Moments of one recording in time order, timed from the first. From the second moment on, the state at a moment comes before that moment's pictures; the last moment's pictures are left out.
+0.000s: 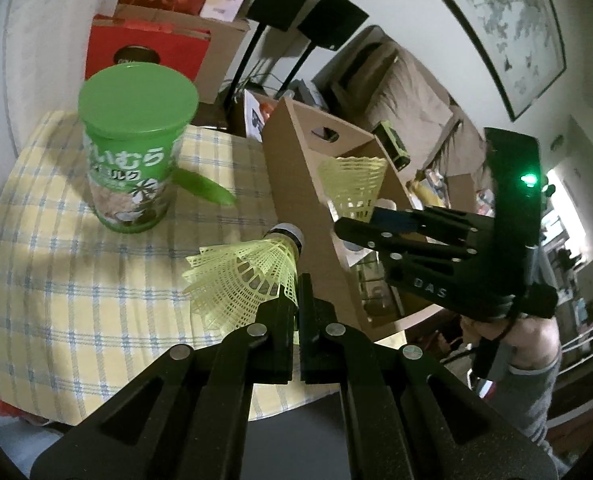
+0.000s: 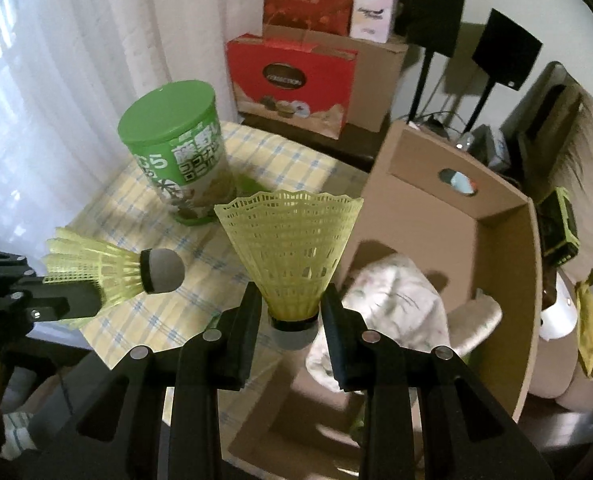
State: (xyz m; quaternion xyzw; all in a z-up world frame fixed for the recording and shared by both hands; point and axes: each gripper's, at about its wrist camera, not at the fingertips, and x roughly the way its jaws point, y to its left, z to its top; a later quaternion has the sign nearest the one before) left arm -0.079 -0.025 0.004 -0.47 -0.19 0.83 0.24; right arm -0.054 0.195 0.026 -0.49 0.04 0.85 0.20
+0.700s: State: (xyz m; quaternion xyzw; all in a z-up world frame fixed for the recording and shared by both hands) left arm -0.082 0.034 0.027 -0.44 -0.10 0.87 0.21; right arm 0.015 0.199 0.066 -0.41 0.04 0.87 0.27
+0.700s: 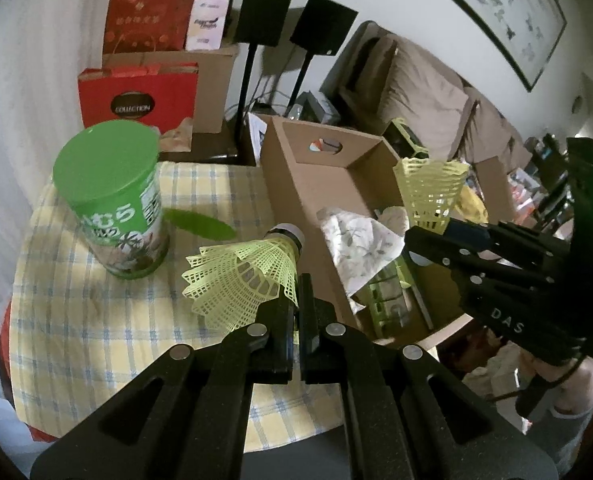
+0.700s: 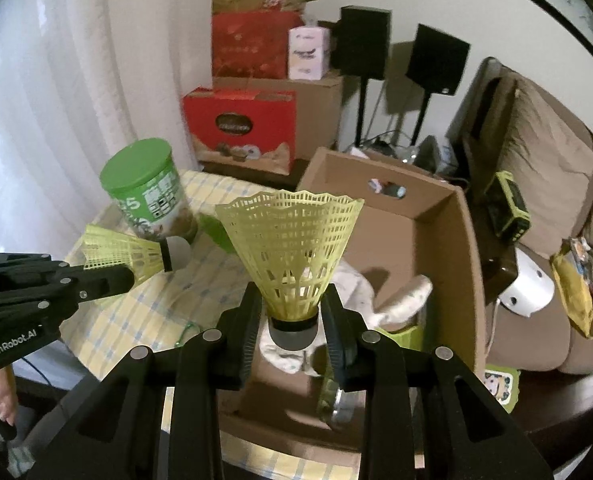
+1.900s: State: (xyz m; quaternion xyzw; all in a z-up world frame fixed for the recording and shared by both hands) left arm -0.068 0.160 0.035 -0.40 -0.02 0.89 0.22; right arm 0.120 0.238 0.080 -0.34 0.08 0.85 0.39
